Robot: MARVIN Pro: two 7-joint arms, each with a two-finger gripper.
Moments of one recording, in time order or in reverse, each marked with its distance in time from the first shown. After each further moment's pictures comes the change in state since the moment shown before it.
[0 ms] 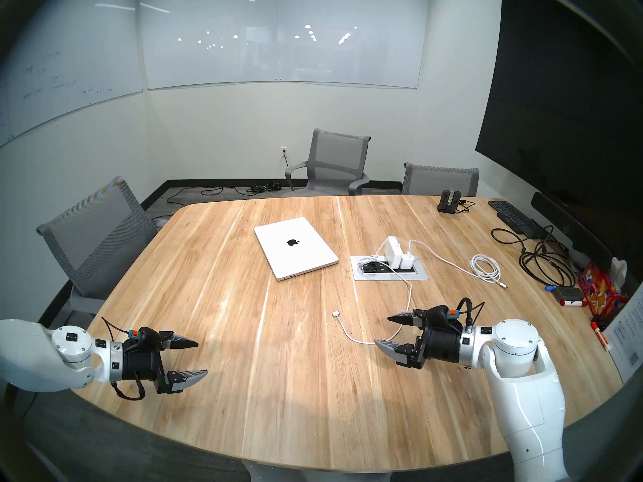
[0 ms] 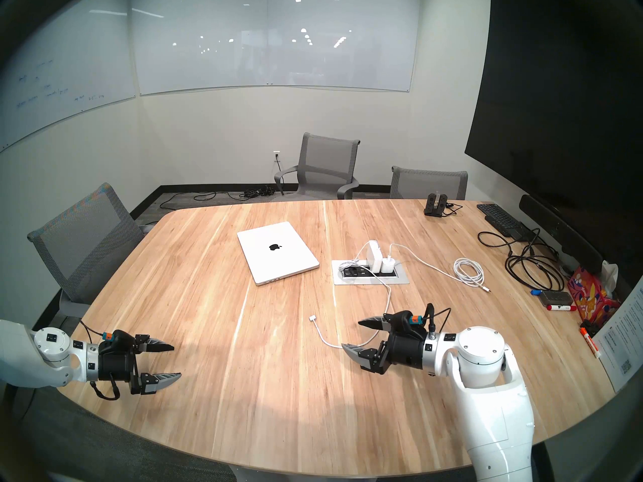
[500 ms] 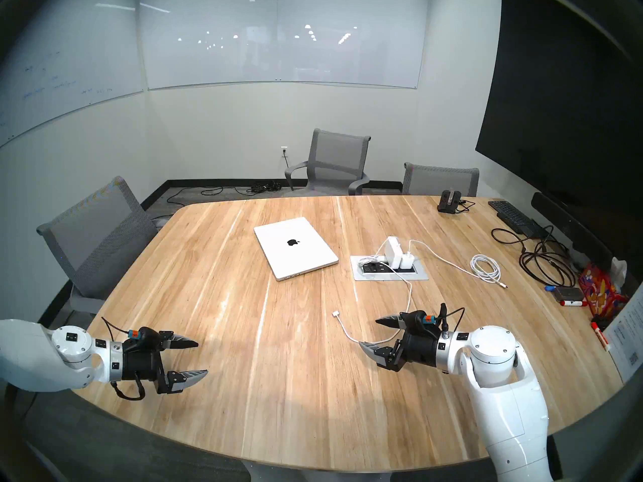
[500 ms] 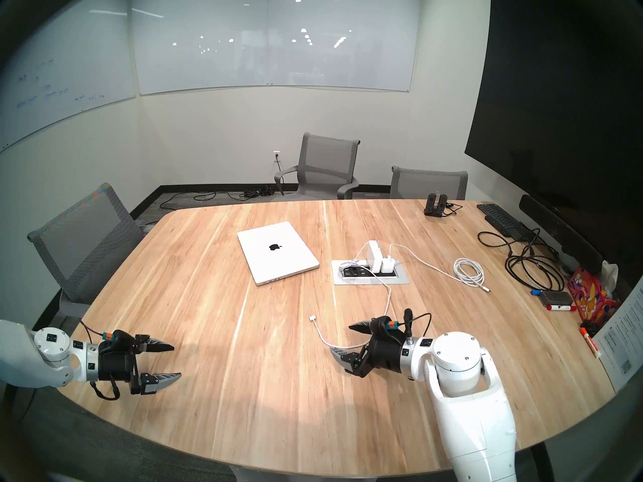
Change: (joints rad) left arm 0.000 0.000 0.000 0.000 0.000 0.000 0.000; right arm -0.012 -0.049 -0.082 -0.022 -0.136 0.034 -0.126
